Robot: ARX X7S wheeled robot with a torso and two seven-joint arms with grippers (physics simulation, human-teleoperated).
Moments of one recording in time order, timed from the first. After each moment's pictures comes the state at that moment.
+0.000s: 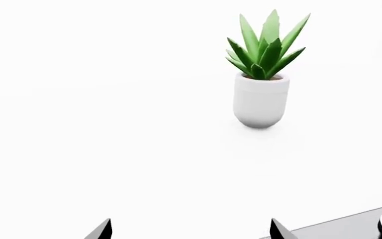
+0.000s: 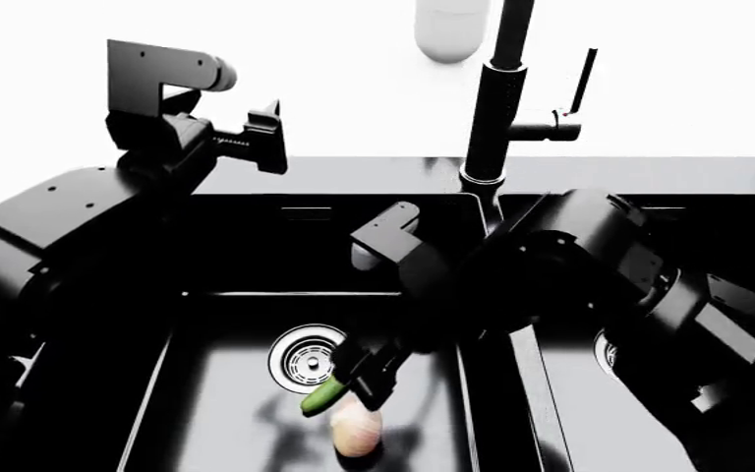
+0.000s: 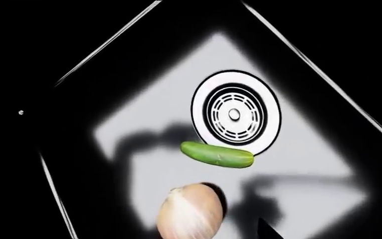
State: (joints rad) left arm -1.18 -0.57 0.76 -0.25 -1.00 -0.39 -0.21; right arm 1.36 0.31 -1.06 0.28 1.29 1.28 -0.12
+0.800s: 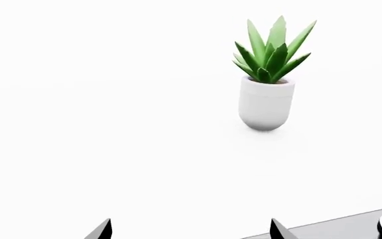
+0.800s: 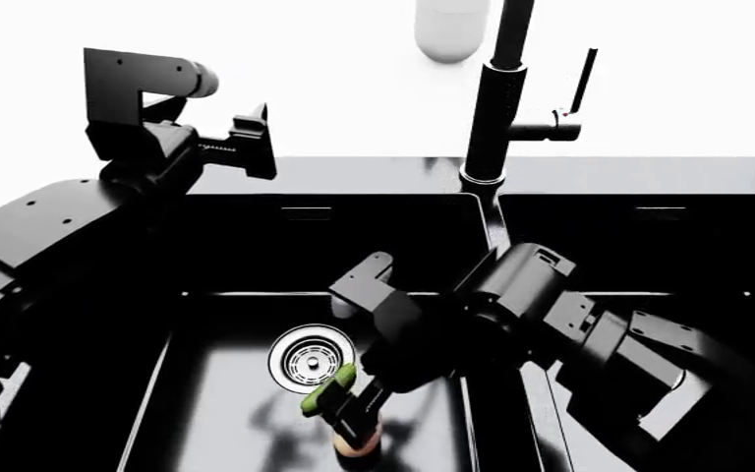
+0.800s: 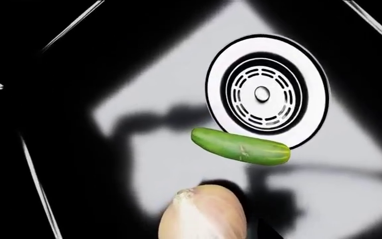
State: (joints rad) left arm -1.13 -0.63 0.73 -0.16 -1.04 -0.40 -0.27; right arm 1.26 0.22 -1.19 0.38 1.15 1.15 -0.23
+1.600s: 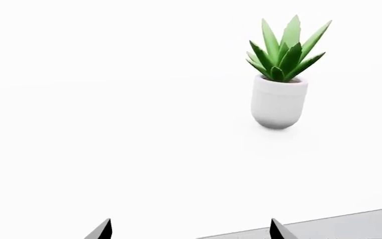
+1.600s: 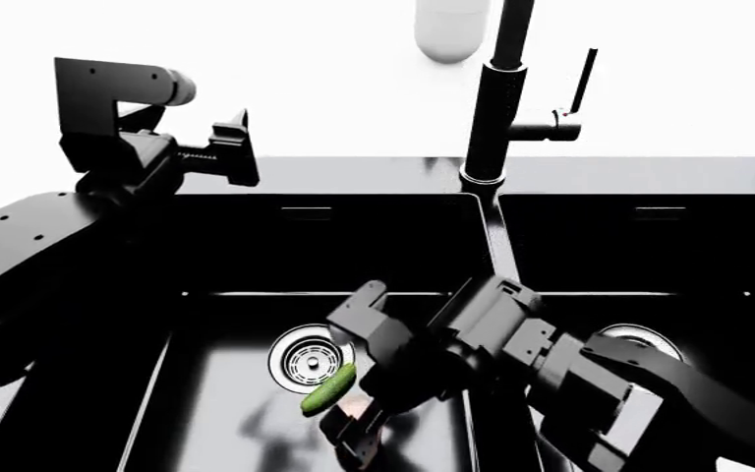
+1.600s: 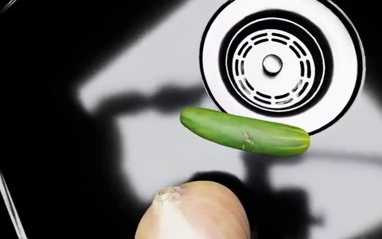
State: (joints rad) left arm -1.09 -0.69 0.70 -0.07 -1.07 -0.41 -0.32; right arm 1.20 0.14 -1.31 0.55 1.04 1.04 -0.34
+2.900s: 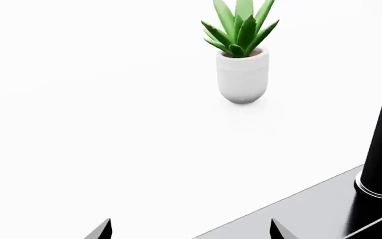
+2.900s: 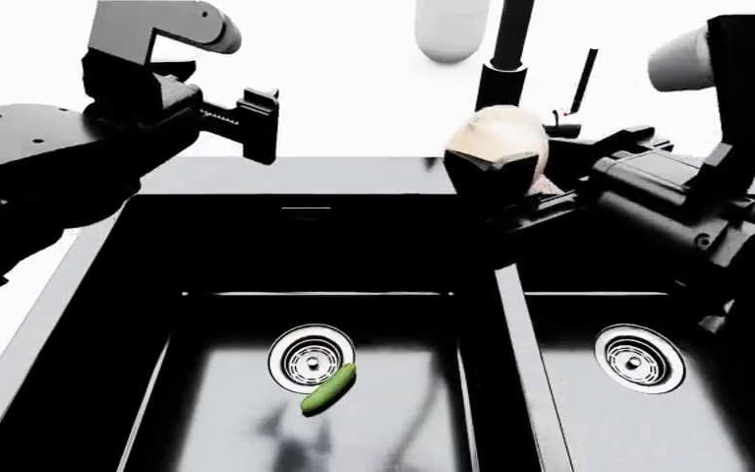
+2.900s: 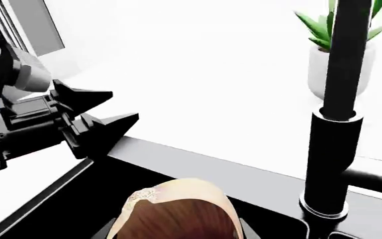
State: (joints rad) left arm -1.40 -0.65 0.81 -0.14 -1.09 -0.73 -0.20; right arm 1.16 0.86 -0.45 -0.45 1.90 0.84 0.64
